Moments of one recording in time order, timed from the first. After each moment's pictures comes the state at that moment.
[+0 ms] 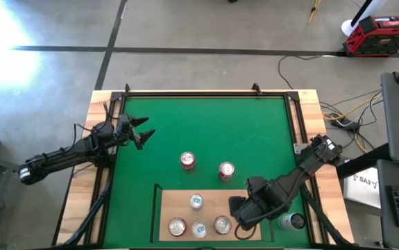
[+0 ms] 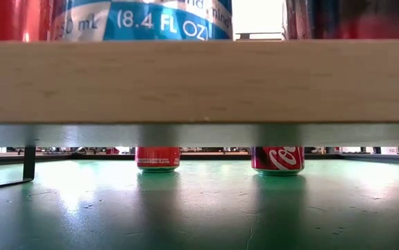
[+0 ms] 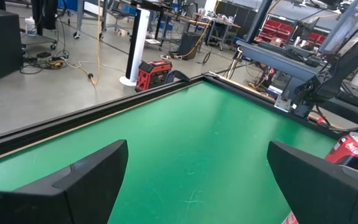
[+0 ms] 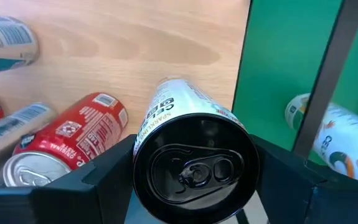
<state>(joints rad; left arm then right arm) 0.41 0.20 0.07 0.02 -0.09 -0.27 0.63 1.89 1.96 -1.52 -0.05 2.13</state>
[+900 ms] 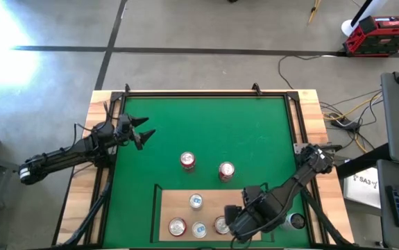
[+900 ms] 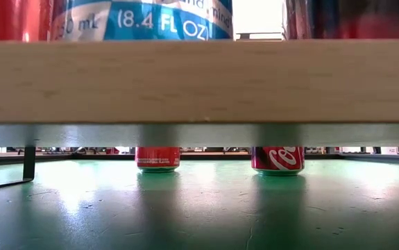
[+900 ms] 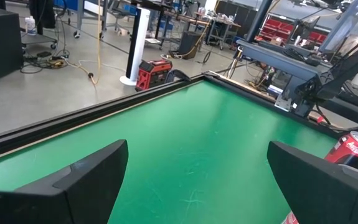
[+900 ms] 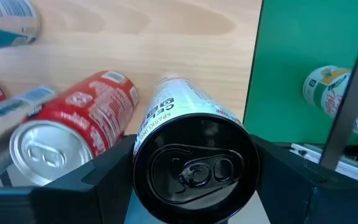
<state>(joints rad) 0.41 0.21 0.07 0.02 -0.09 -0.27 0.67 2.03 2.16 -1.57 -0.06 2.21</state>
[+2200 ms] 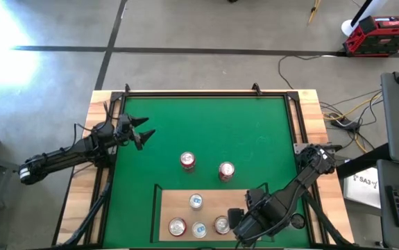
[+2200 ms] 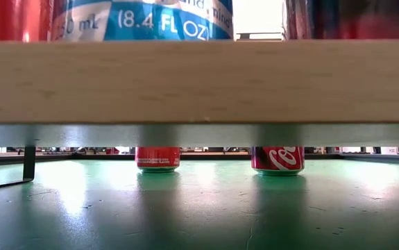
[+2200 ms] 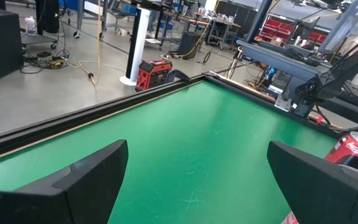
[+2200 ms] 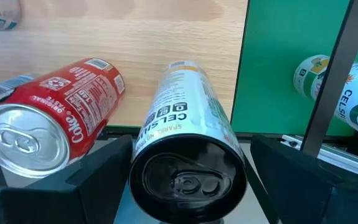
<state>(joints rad) 0.41 0.21 0.07 0.02 -0.09 -0.27 0.70 2.02 2.13 -1.56 -0.09 2.23</state>
